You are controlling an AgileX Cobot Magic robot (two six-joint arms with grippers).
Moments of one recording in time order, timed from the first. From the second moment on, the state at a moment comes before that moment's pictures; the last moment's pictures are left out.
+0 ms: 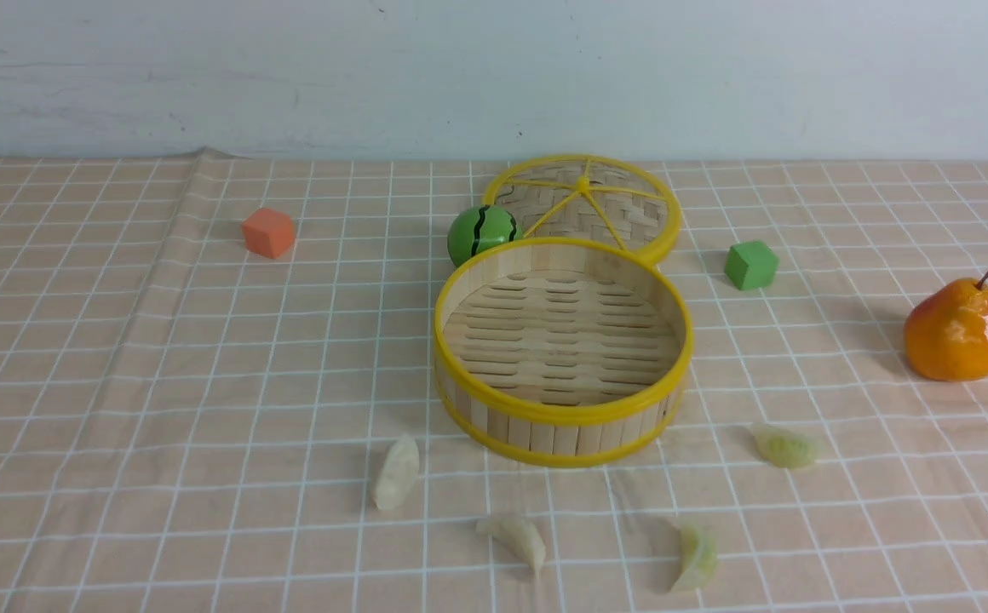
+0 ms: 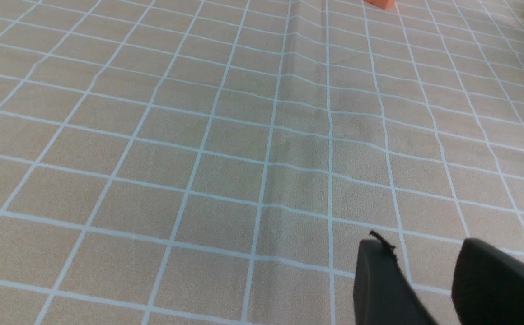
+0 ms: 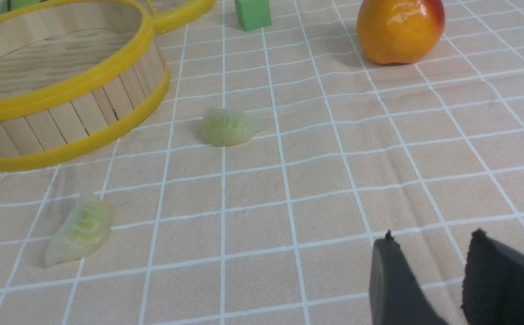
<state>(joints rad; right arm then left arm) 0.05 -0.01 0.01 -0.06 0.39 0.26 0.06 -0.01 0.03 0.02 0.38 -0.23</state>
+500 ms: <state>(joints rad) 0.05 -0.01 0.01 -0.06 0.39 0.26 0.06 -0.01 0.03 0.02 0.38 -0.23</state>
